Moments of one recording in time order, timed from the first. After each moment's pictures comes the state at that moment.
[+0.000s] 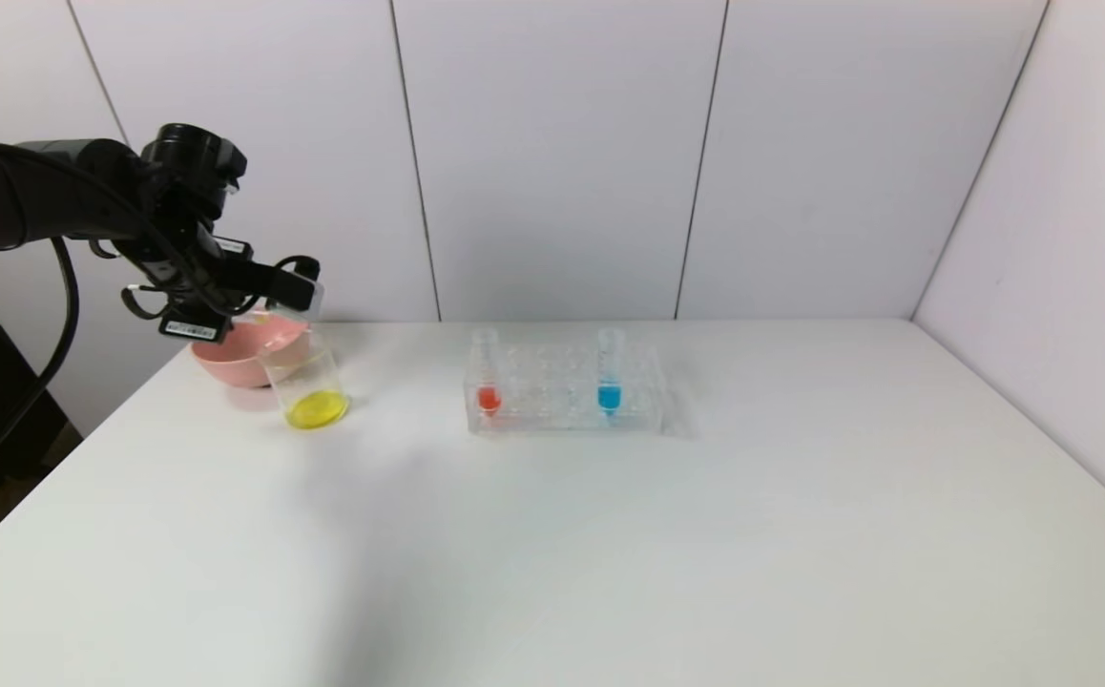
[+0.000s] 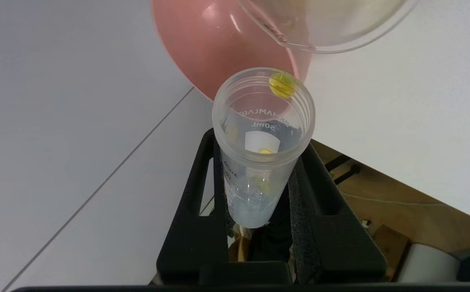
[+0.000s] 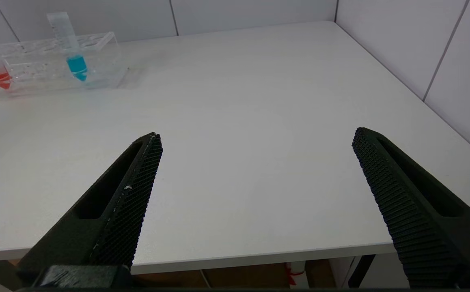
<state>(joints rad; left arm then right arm) 0.01 2.12 -1.99 0.63 0.30 1.63 0.00 0.00 0.00 -0.01 -0.04 0.10</state>
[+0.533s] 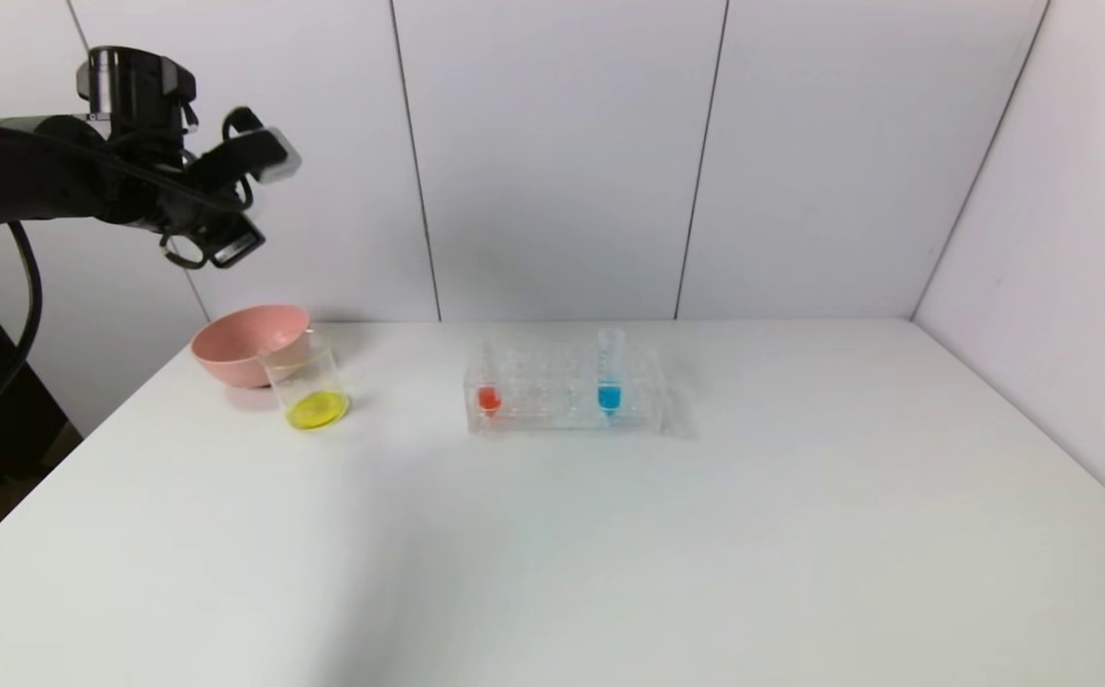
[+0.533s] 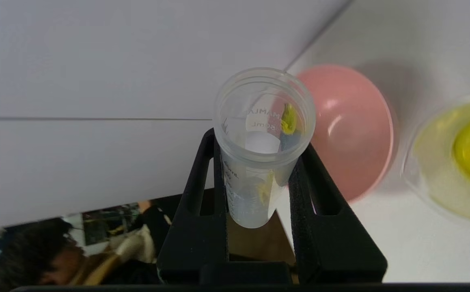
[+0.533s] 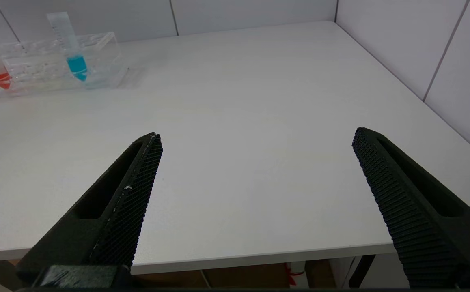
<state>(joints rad) 0.03 2.06 -1.98 0.26 0.16 0.88 0.00 0.00 0.00 -0.01 -0.04 0.10</state>
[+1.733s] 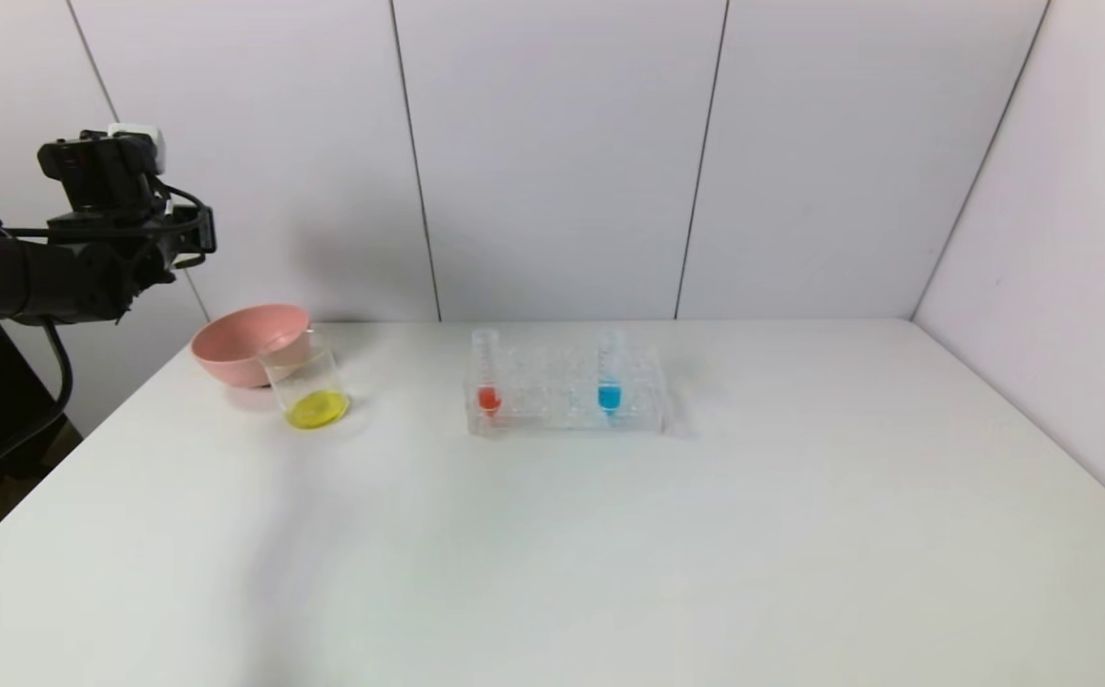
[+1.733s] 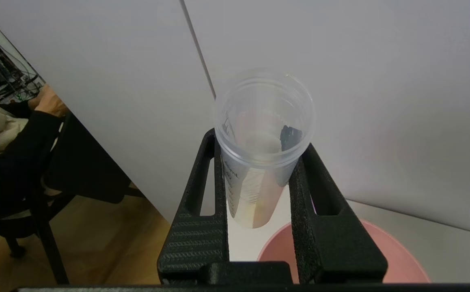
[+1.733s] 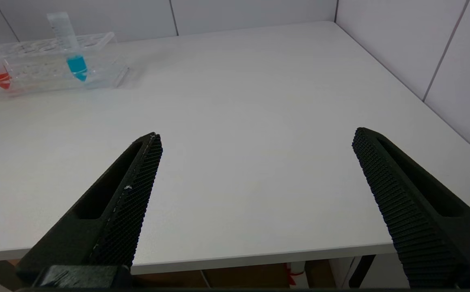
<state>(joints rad) 0.16 2.17 -1.69 -0.48 0.30 0.15 0.00 0.00 0.00 -0.01 -0.04 0.10</state>
